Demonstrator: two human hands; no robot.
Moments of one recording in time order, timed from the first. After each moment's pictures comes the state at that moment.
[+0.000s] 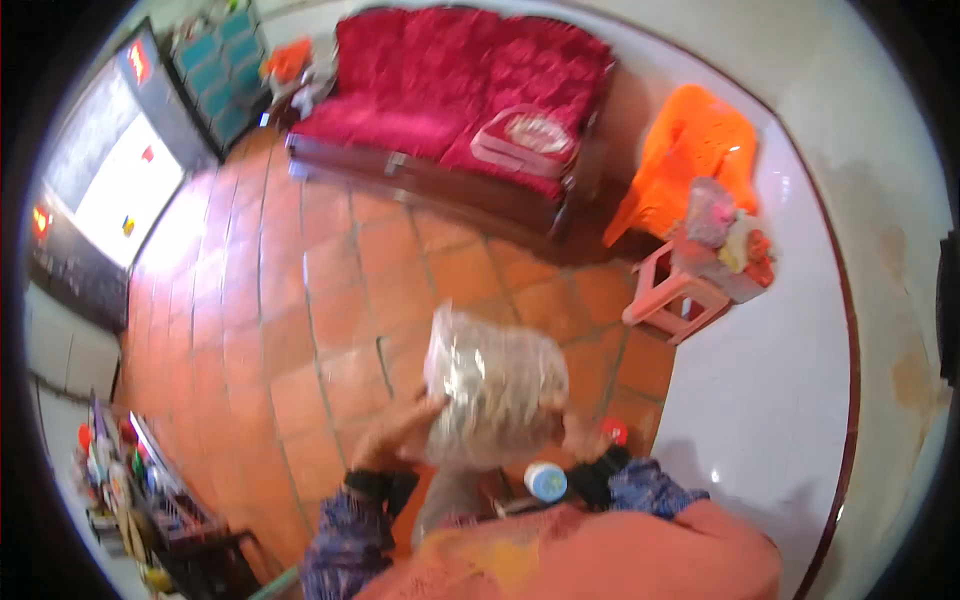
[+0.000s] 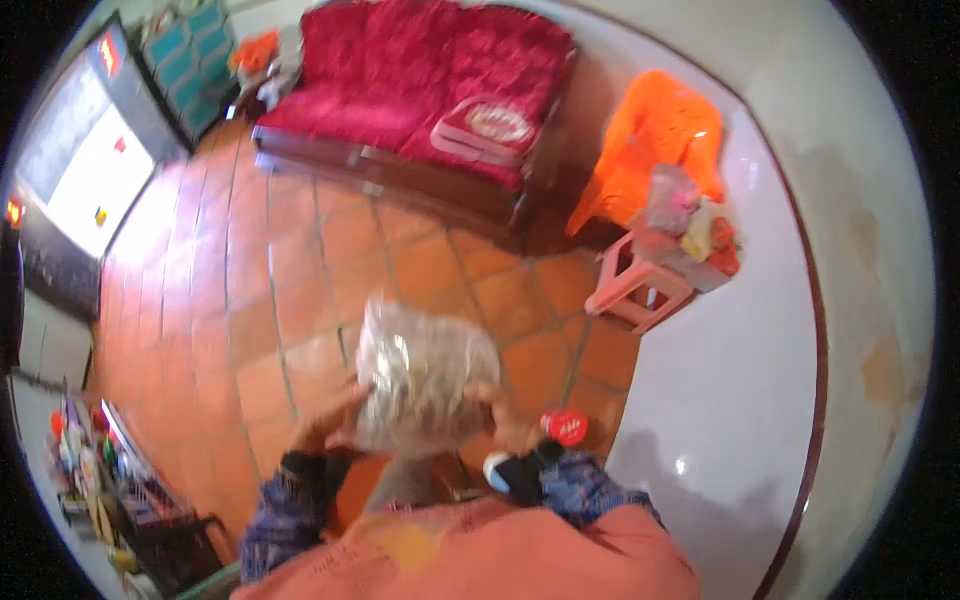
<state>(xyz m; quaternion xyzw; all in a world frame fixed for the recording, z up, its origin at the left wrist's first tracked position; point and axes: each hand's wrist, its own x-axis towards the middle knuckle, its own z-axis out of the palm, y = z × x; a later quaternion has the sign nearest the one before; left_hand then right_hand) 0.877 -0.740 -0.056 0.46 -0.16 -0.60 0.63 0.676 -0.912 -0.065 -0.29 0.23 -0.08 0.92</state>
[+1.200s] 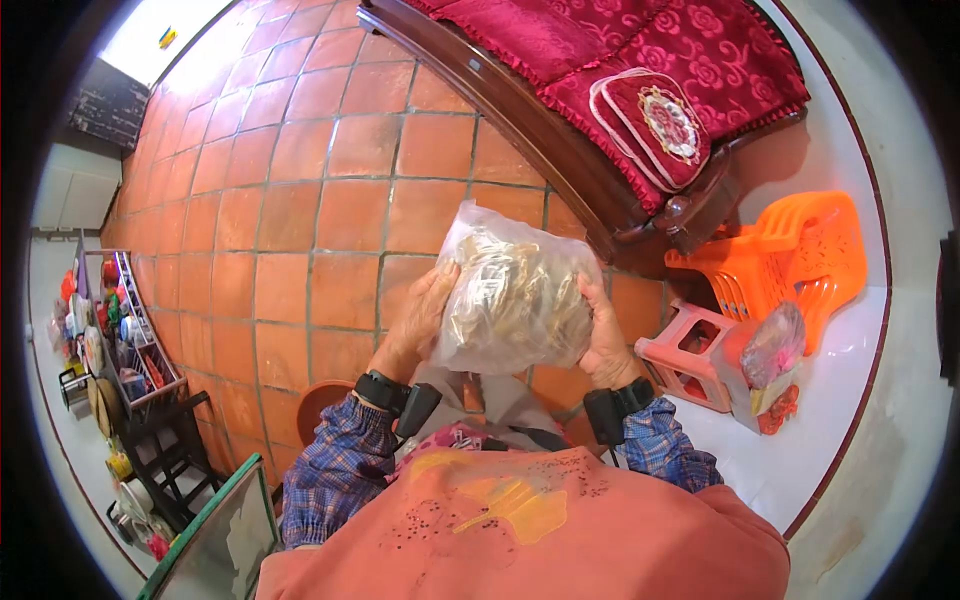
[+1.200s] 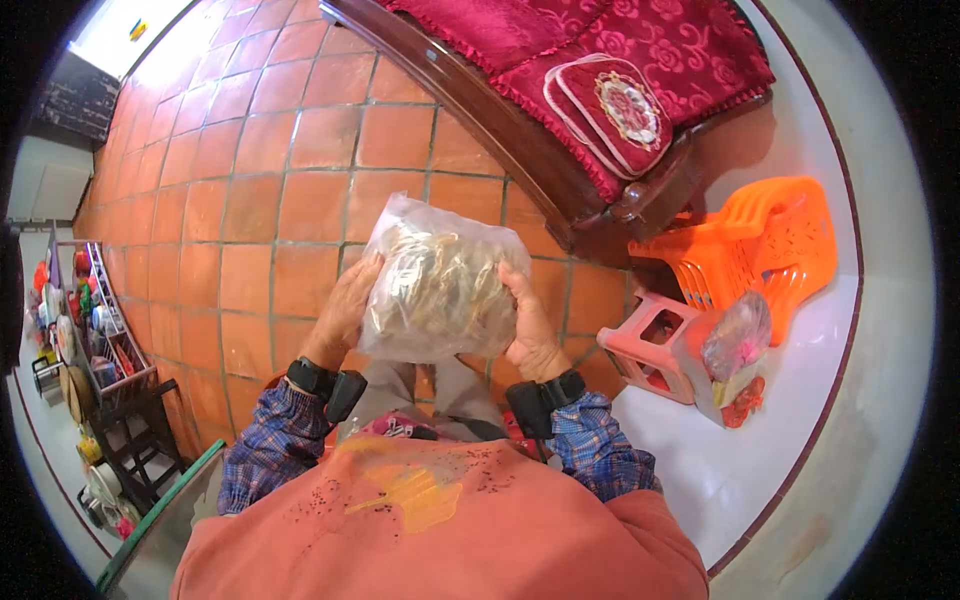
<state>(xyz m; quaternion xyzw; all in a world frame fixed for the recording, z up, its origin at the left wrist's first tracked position) 1.078 -0.937 -0.092 0.62 -0.26 -0.27 0.69 0.952 -1.149 -0.069 -0.27 0.33 0.01 0.90</state>
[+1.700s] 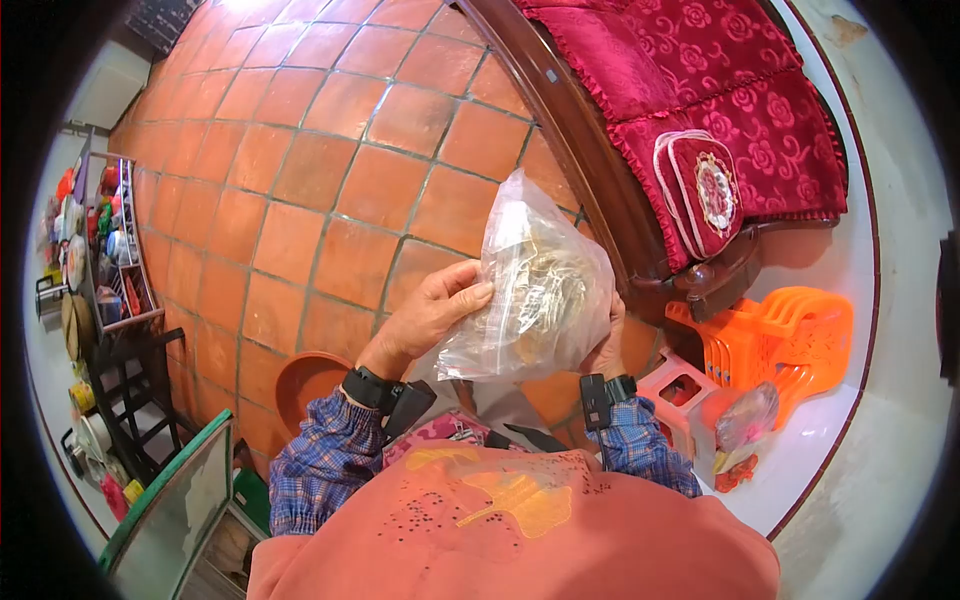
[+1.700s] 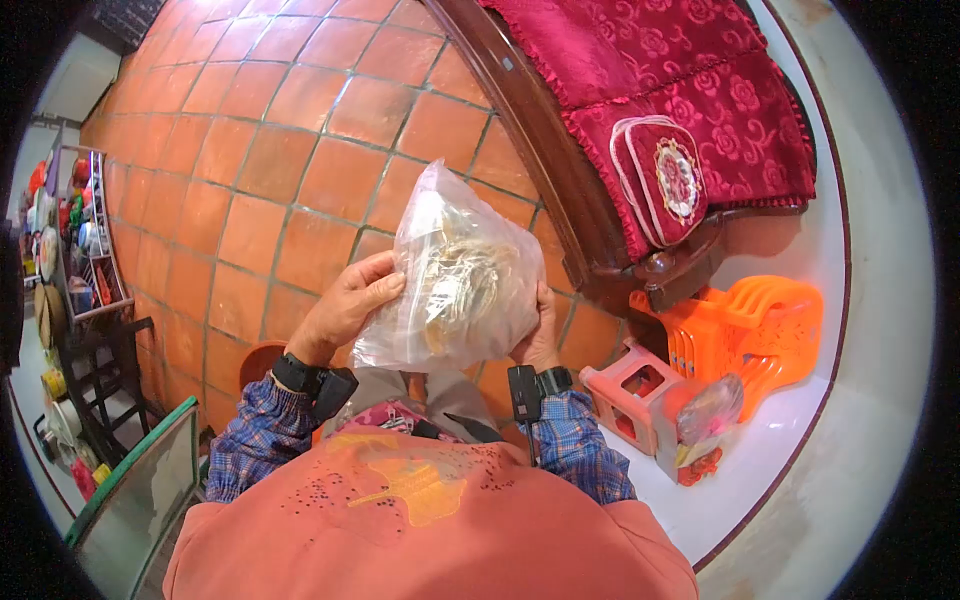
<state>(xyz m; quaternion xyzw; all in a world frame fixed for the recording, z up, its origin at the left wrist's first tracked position) 1.150 -0.869 -0.062 0.40 -0.06 -0.45 0.80 1.039 -1.116 -0.119 -0.25 0.32 0.01 0.91</state>
